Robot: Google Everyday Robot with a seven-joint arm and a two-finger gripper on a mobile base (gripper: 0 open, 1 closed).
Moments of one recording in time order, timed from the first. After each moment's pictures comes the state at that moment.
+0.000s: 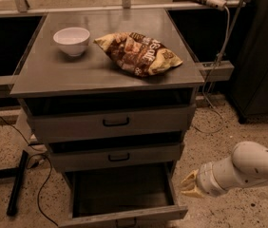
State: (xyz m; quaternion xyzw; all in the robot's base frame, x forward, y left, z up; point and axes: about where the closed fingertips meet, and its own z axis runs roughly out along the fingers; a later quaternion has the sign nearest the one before) arm 0.423 -0.186 0.537 -0.59 0.75 0.19 0.23
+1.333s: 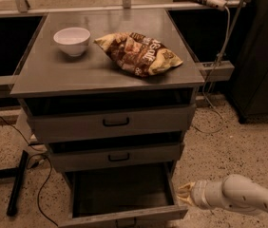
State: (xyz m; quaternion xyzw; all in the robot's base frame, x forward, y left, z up) arm 0.454 -0.200 0.408 -0.52 0.78 0.14 0.31
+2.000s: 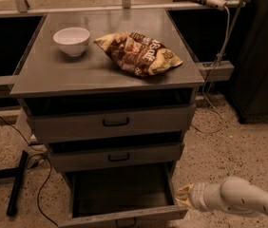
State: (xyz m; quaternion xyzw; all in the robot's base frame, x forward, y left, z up) arm 0.449 -0.196 0.408 -0.54 0.78 0.13 0.30
